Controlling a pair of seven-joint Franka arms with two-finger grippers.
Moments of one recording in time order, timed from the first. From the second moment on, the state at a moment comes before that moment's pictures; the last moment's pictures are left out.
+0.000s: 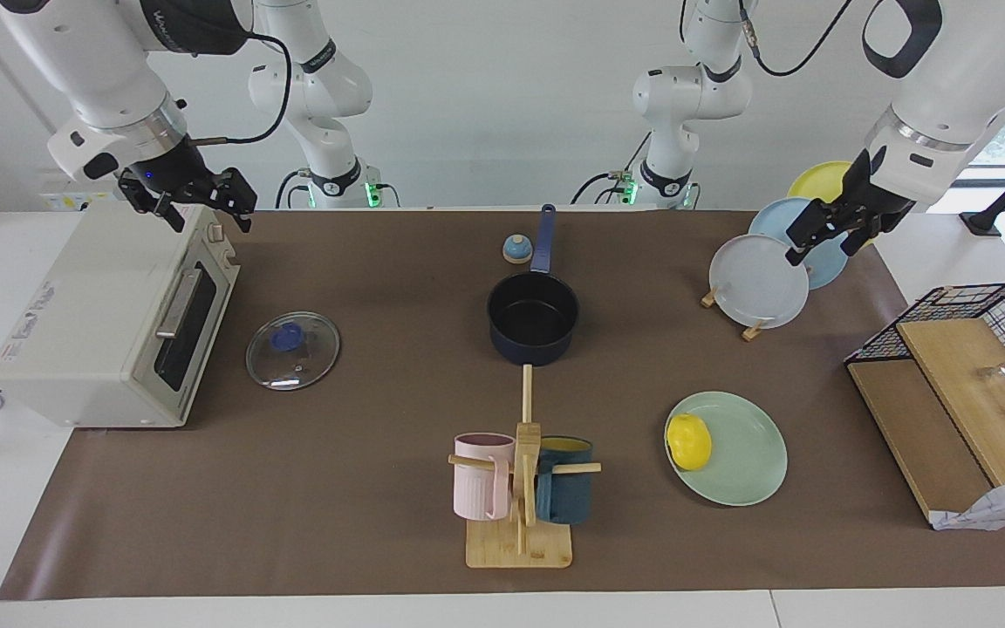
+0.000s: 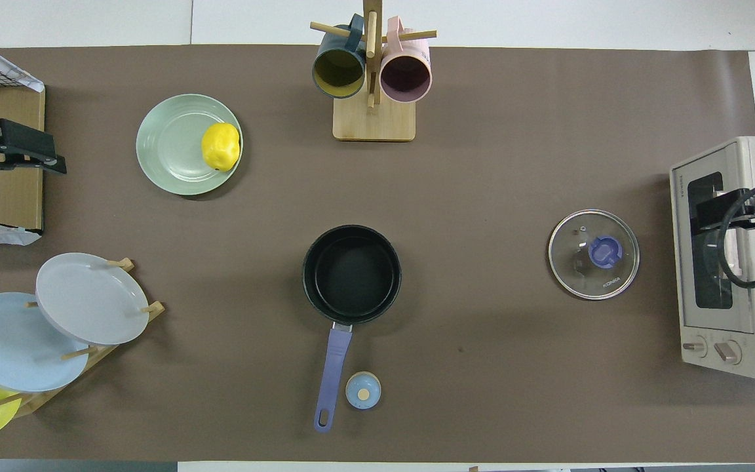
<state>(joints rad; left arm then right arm) -0.08 0.05 0.01 -1.51 -0.07 1.55 -0.18 -0.02 -0.04 -0.02 -1.63 0.00 1.48 0.00</state>
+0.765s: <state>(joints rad) -0.11 0.00 0.01 -1.54 -0.05 1.43 -0.04 -0.02 -0.04 -0.01 -1.63 0.00 1.48 0.00</state>
